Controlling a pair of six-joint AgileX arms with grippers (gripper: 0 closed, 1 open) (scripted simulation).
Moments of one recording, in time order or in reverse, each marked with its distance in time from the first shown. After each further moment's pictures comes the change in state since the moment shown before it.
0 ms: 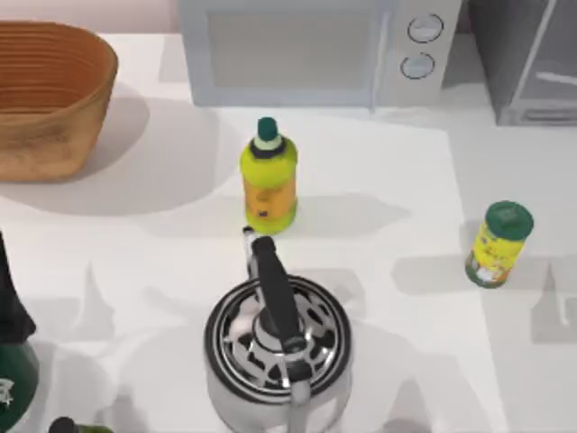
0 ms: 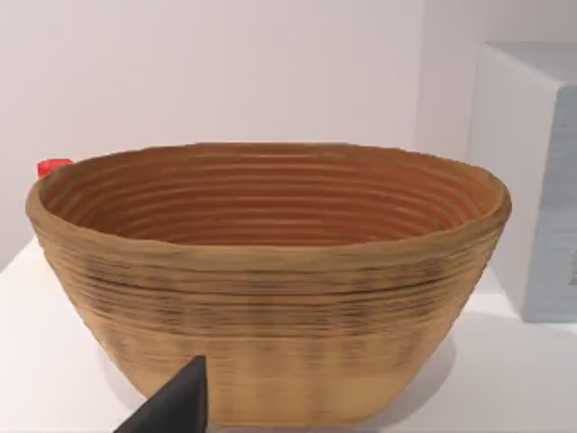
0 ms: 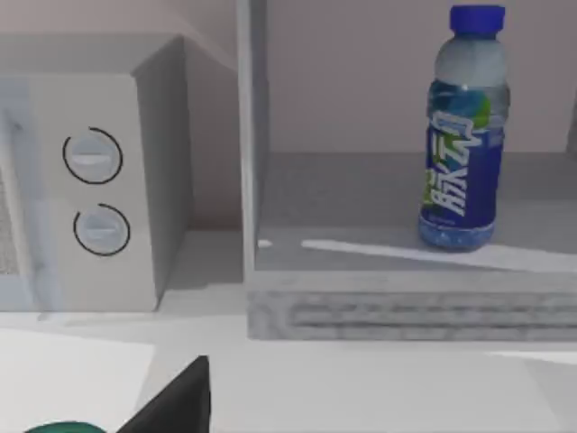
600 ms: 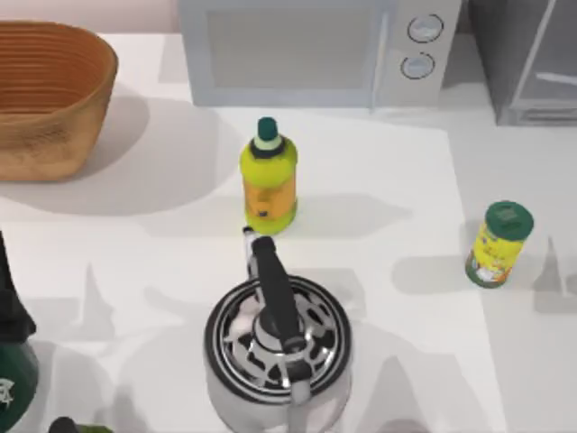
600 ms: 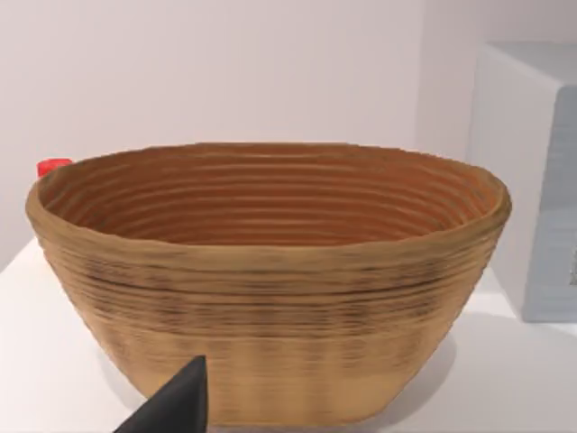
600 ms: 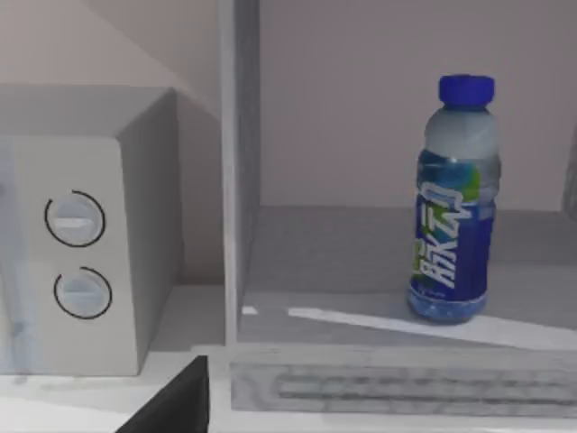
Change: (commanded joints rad) left arm 0.000 0.000 0.000 0.000 0.000 0.000; right arm -0.125 0.377 0.052 0.374 -0.130 -0.002
